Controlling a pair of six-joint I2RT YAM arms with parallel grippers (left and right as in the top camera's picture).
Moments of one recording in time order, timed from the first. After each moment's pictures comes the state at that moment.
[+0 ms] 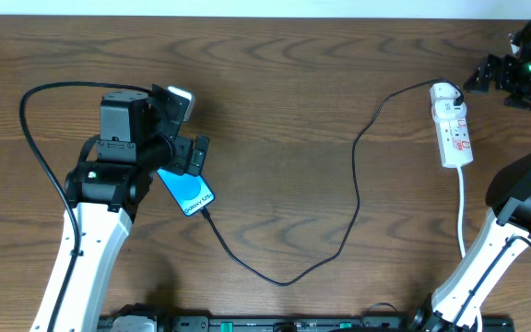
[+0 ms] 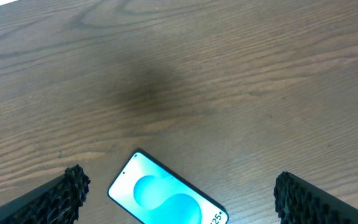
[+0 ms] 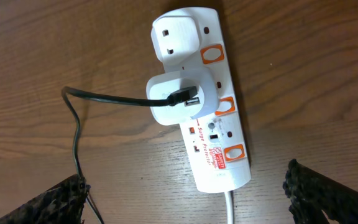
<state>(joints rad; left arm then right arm) -0.11 1.22 1.05 -0.65 0.18 0.22 -0.43 2.37 2.49 -1.56 -0.32 -0.16</state>
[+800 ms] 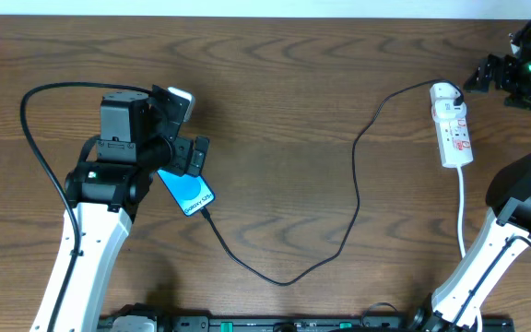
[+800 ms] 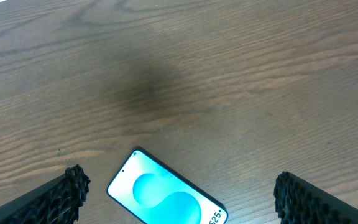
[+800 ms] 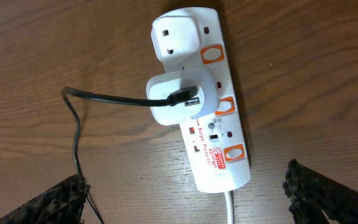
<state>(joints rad) -0.11 1.22 1.05 -0.66 0.18 0.22 -0.43 2.37 2.49 -1.56 -0.32 -0.16</state>
